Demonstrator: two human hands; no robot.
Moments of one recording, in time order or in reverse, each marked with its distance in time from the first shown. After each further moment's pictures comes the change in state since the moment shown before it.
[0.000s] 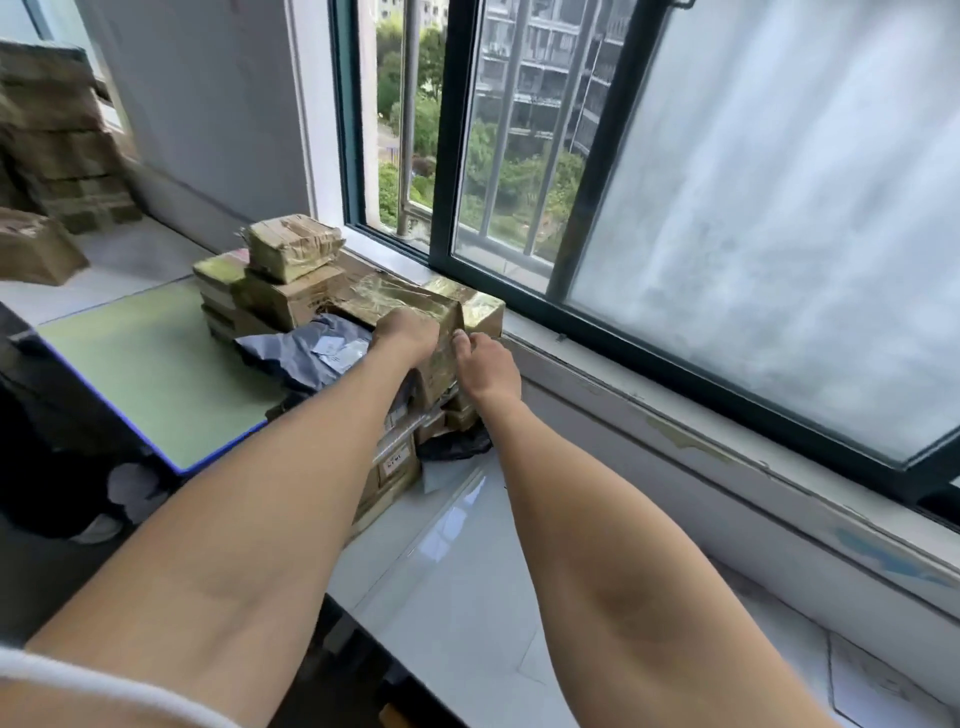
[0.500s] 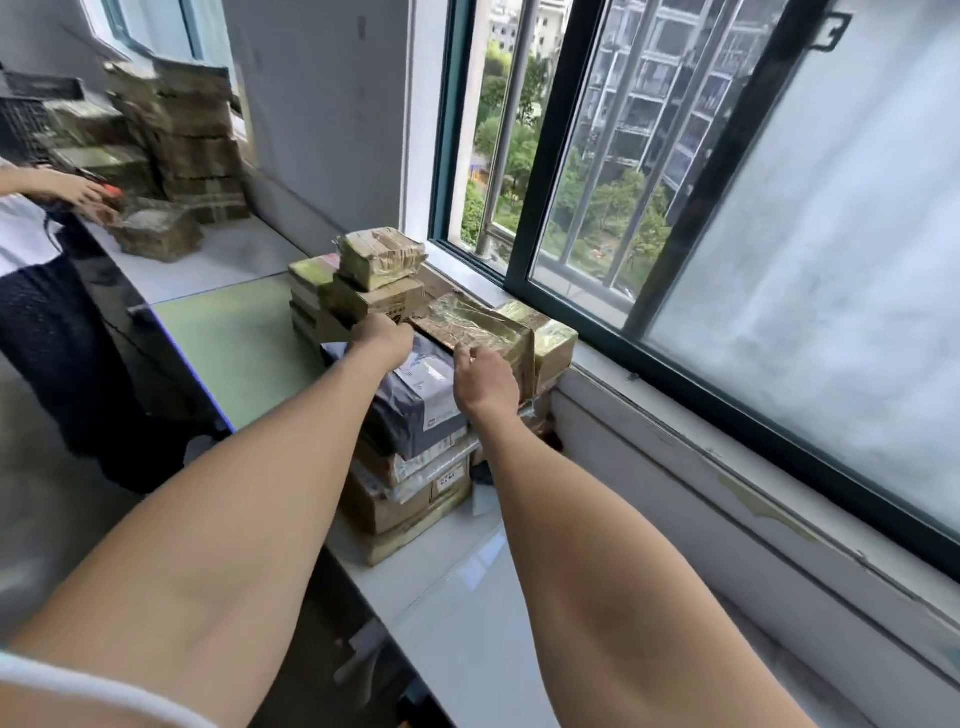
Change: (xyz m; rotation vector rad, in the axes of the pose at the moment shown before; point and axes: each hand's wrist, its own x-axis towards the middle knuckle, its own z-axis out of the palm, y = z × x) left_hand 0.024 -0.076 -0.076 -0.060 0.157 -0.238; right_hand 0.008 -0.069 0.059 -0.030 -0.063 -0.103
